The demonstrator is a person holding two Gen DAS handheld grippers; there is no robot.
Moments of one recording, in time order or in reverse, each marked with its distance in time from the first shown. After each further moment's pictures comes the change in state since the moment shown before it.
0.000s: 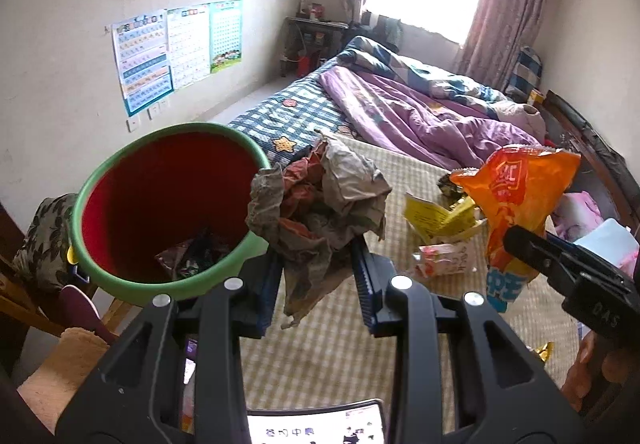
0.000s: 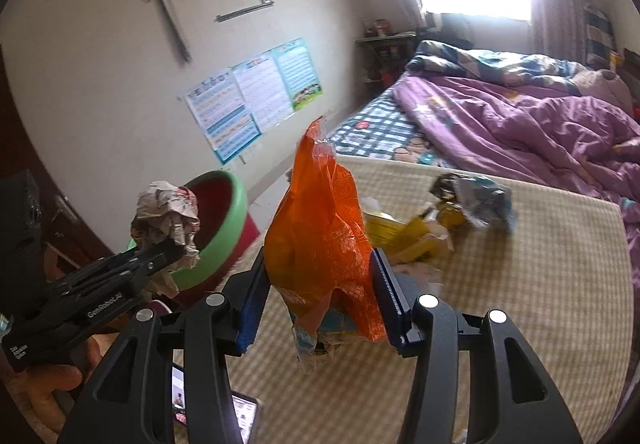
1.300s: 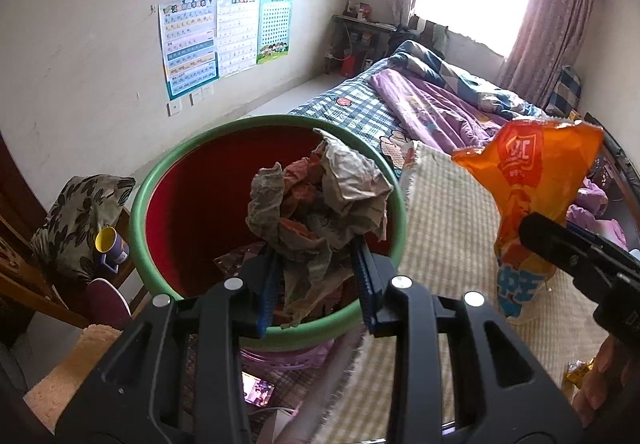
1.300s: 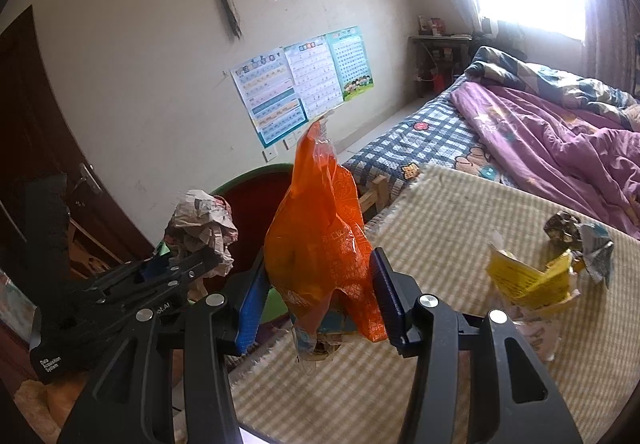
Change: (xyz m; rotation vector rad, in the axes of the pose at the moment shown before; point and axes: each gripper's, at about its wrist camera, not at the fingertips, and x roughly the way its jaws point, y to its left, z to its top) left arm 0.024 0.093 0.006 -0.089 0.010 0.109; right arm 0.080 0.090 0.023 -0.120 0.043 0.113
